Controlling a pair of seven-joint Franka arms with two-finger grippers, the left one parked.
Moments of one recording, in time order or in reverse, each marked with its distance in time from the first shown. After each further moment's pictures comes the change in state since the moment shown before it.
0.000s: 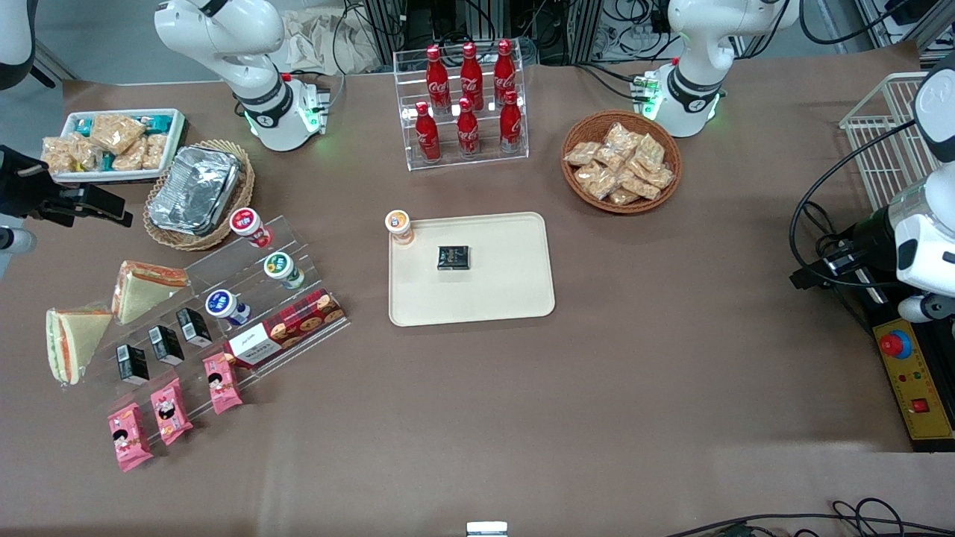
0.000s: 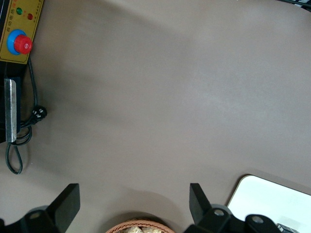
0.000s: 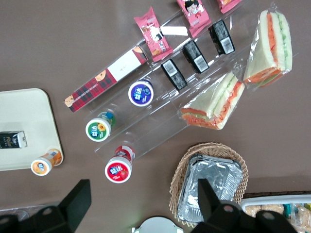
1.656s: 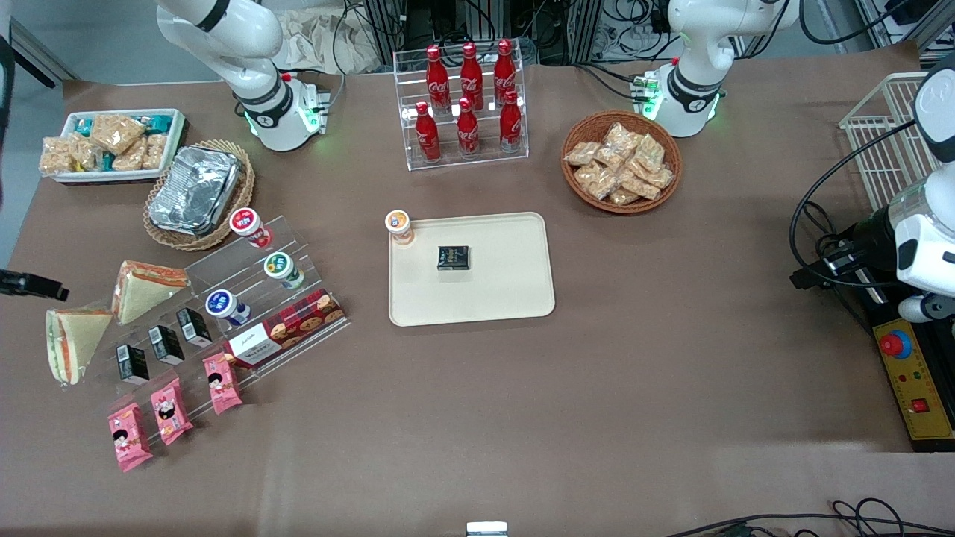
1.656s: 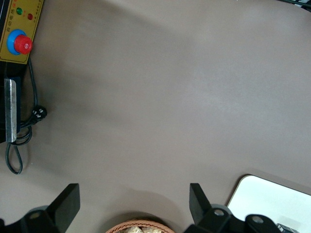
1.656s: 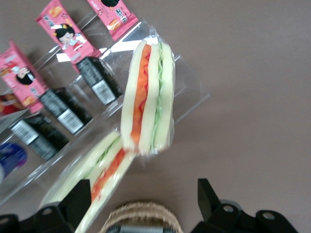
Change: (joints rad) arm -0.183 0.290 -0.143 -0.096 -0.060 0.464 -0.232
